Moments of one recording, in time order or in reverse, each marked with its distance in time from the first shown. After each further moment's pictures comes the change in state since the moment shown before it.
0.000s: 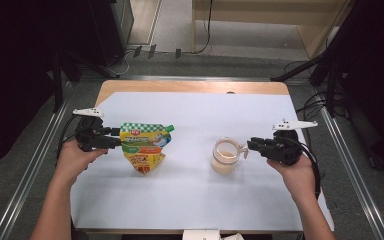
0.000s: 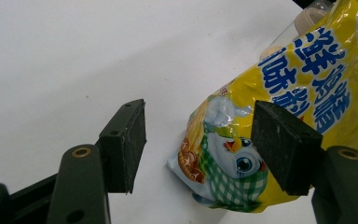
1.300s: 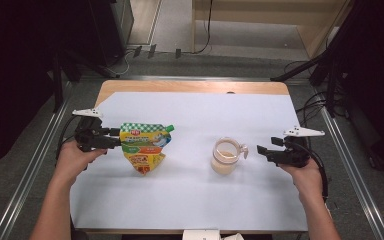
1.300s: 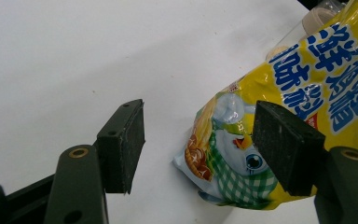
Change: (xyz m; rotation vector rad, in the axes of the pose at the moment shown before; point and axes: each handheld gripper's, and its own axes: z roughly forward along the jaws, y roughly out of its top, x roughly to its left) left arm 0.005 -0.004 0.001 0.001 0.010 -0.016; right arm -0.053 -0.042 0.012 -0.032 -0.140 0.034
